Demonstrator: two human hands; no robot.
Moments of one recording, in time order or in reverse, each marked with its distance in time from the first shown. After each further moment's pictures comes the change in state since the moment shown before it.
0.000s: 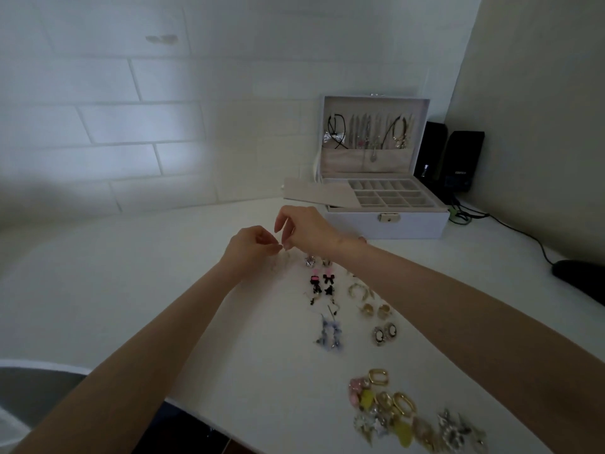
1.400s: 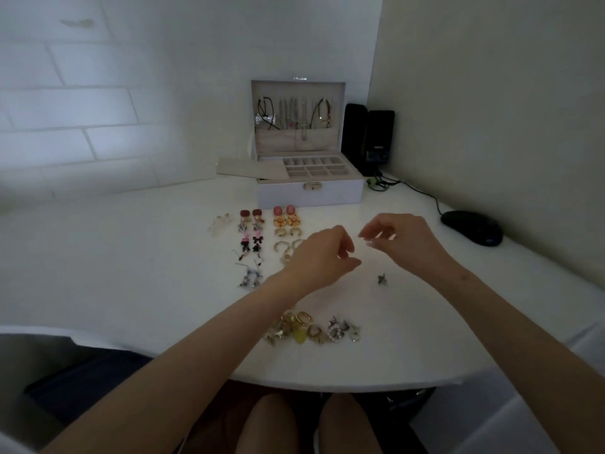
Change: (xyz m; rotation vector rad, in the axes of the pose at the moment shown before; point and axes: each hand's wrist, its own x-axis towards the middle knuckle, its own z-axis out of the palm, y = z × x) left_hand -0.140 0.122 0.140 0.290 -0.296 0.503; right_hand -0.240 0.080 -0.101 -0.149 0.392 0.225
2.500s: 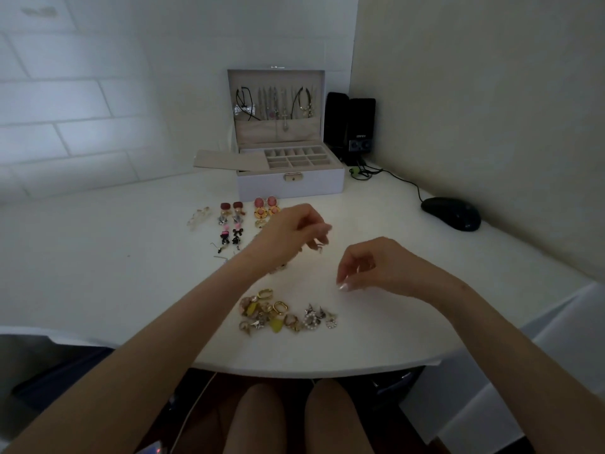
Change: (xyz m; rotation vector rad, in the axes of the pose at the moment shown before) left_hand -0.004 0.002 -0.021 -0.346 -0.019 -0.009; right_hand -0.043 -0.003 -0.007 0.233 -0.426 -0.008
